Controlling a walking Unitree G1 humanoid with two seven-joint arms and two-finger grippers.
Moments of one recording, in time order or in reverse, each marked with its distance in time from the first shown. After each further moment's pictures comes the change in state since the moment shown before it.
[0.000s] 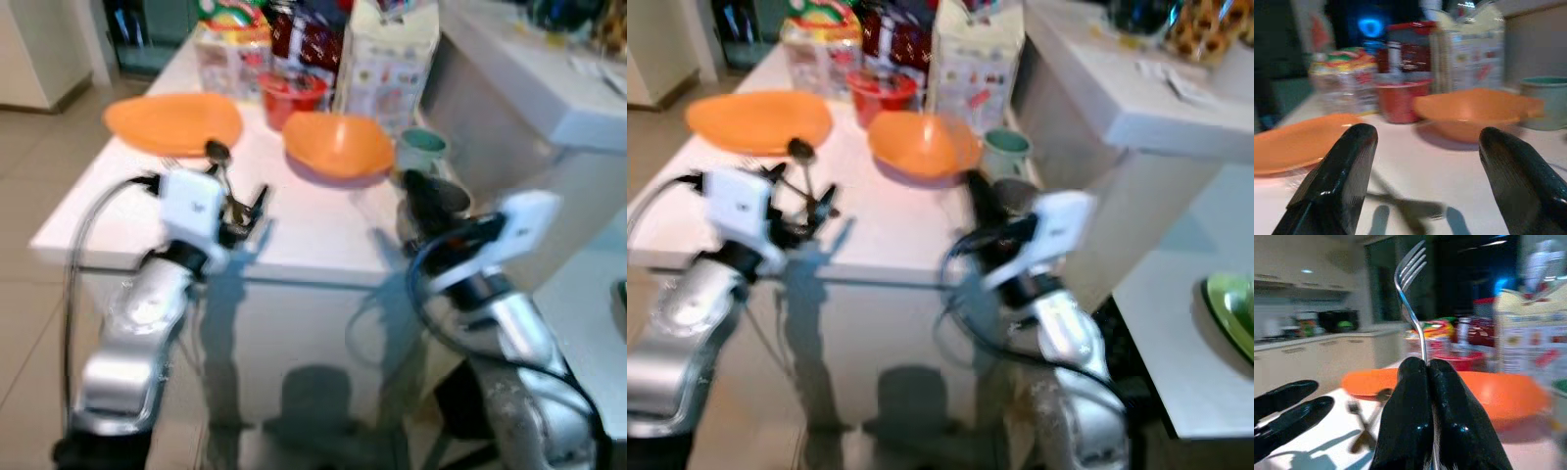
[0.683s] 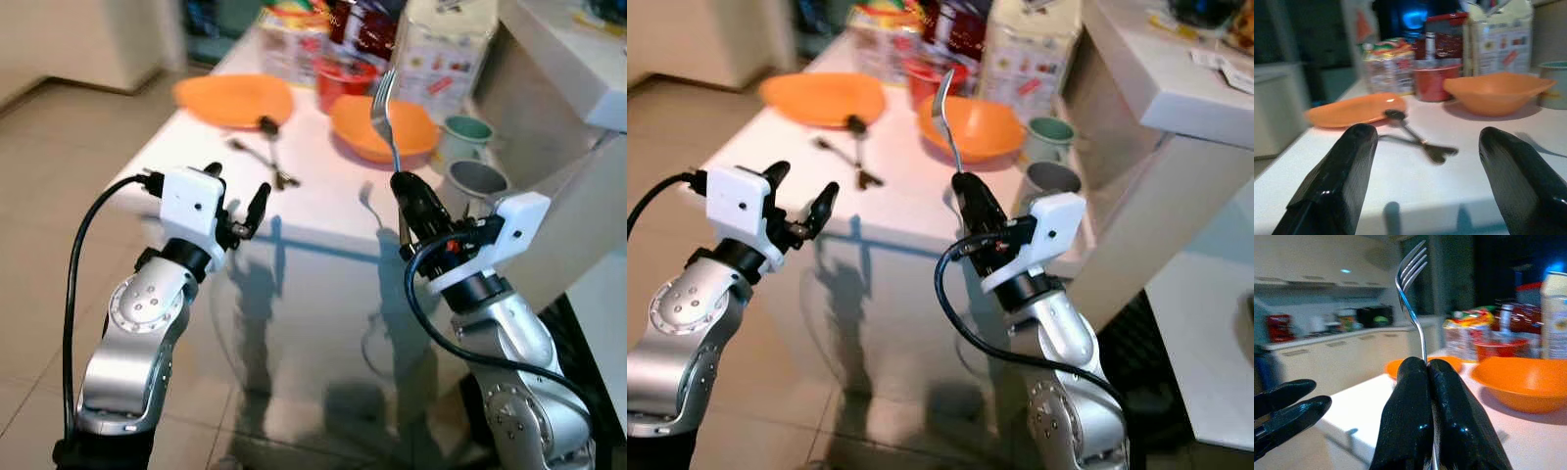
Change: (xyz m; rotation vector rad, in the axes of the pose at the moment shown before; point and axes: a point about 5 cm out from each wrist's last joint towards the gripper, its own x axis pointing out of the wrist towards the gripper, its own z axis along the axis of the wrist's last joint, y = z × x) left arm 0.000 -0.002 0.001 -0.003 0.007 -0.005; right arm -0.001 -0.004 0.000 -0.007 0.002 -0.018
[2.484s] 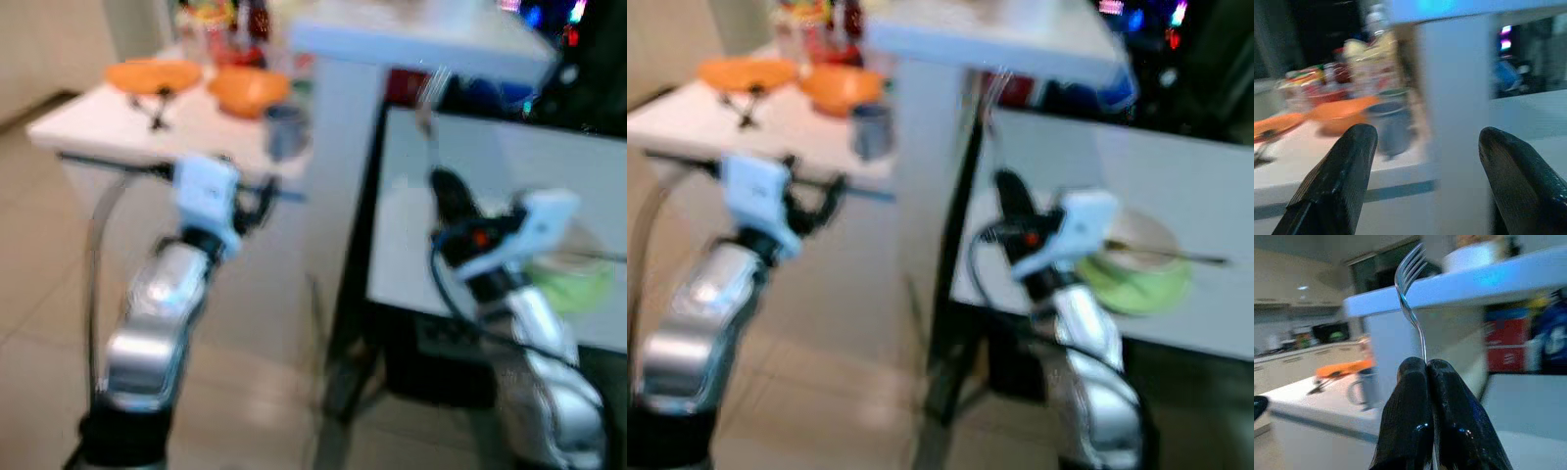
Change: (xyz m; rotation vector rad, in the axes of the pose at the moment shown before) left arm 0.020 -0.010 0.003 -0.009 -0.014 -0.005; right arm -0.006 -0.035 0.000 -0.052 -0.004 -0.185
